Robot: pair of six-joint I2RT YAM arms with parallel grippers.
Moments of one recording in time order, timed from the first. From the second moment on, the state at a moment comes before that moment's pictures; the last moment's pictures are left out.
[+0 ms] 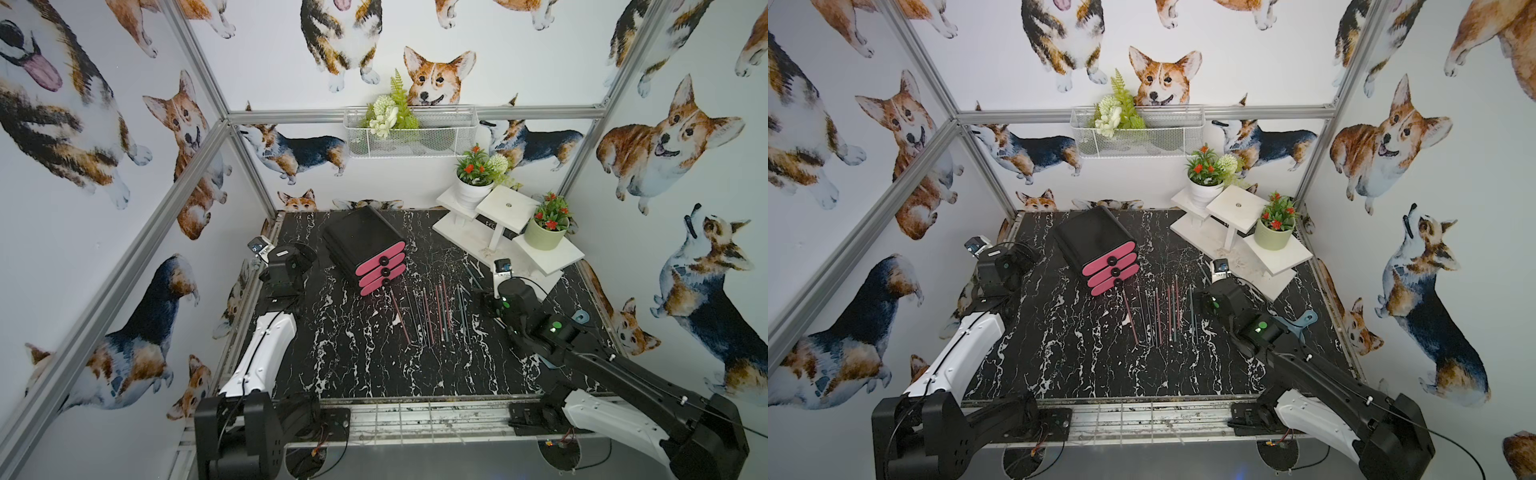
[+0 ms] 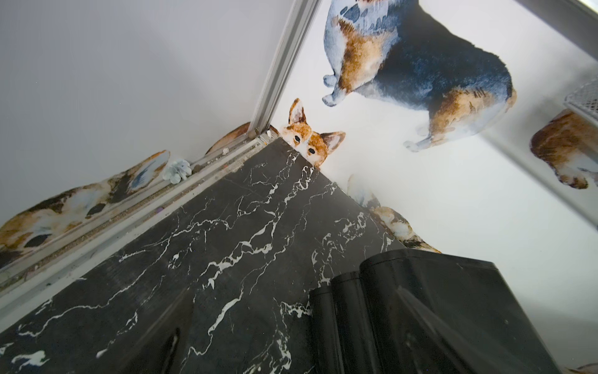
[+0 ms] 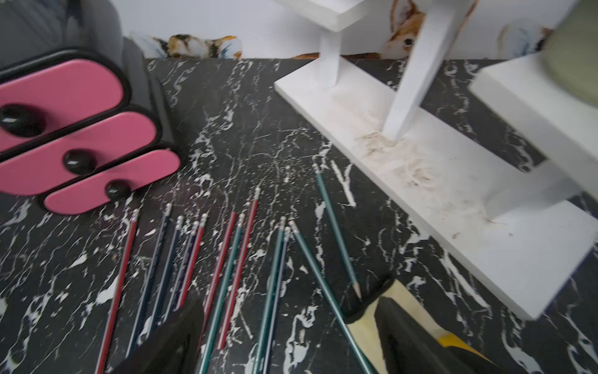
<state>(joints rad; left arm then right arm) 0.07 1.17 0.76 0.02 -0.30 -0.61 0.77 1.01 0.67 -0.30 0.36 0.37</state>
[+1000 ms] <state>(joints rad) 0.08 1.27 0.83 -0.08 -0.13 -0.73 0.85 1.91 1.39 -0.04 -0.08 0.31</state>
